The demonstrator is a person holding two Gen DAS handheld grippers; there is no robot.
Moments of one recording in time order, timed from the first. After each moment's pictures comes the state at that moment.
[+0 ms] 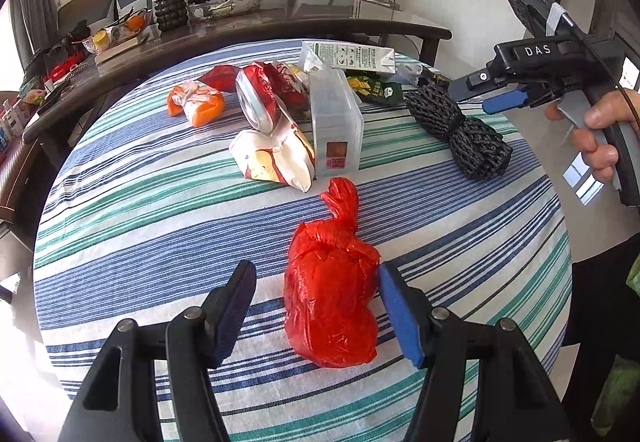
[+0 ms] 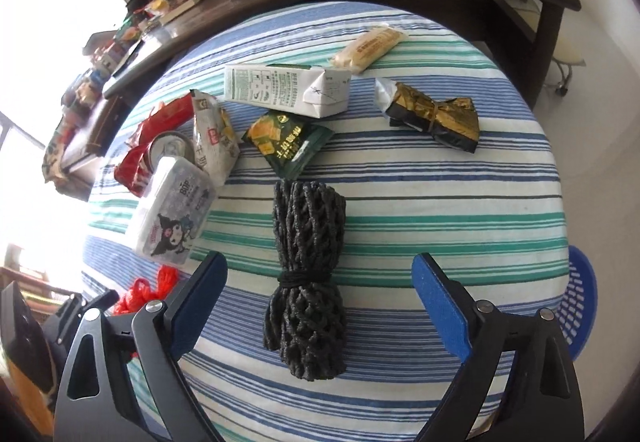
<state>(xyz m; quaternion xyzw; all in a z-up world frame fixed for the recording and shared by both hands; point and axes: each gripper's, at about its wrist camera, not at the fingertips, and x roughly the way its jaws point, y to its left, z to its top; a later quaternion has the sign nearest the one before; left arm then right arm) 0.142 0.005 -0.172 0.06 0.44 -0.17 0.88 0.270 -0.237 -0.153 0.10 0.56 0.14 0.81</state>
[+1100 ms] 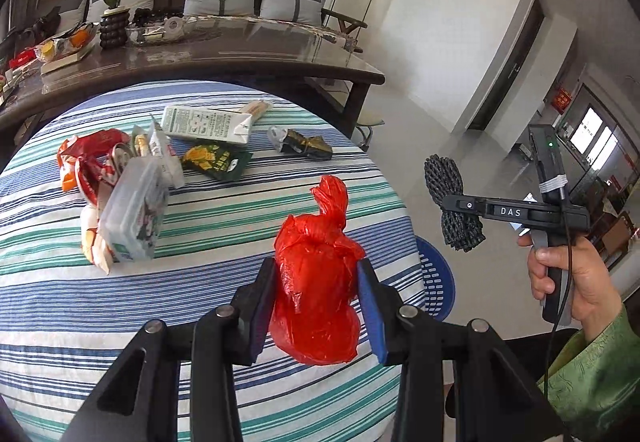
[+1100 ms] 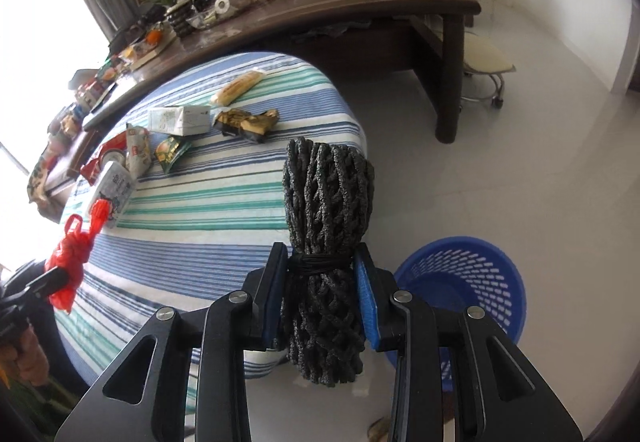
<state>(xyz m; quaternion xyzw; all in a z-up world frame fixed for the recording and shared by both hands) 0.146 -0.140 -0.107 -0.04 0.42 -0.27 0.87 0.182 -0.414 -0.145 0.10 0.48 0.08 0.87</state>
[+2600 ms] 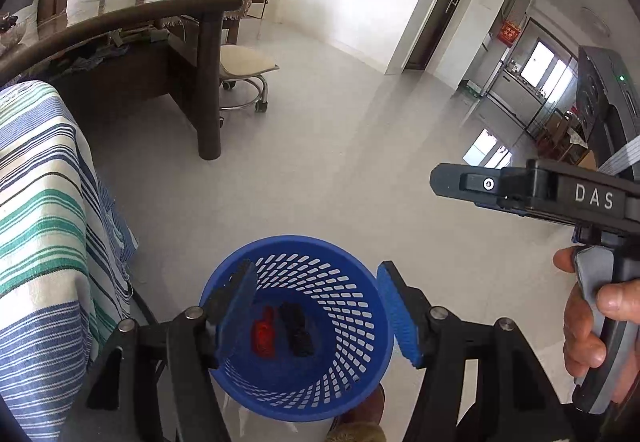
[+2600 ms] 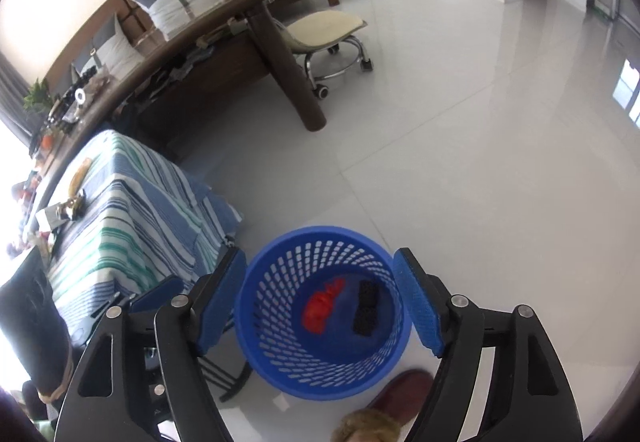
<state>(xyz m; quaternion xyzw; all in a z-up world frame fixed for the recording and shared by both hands) 0.198 -0.449 -0.230 0.02 0.44 -0.37 0.82 0.145 -0.621 -0.202 0.22 0.46 -0.09 0.86</state>
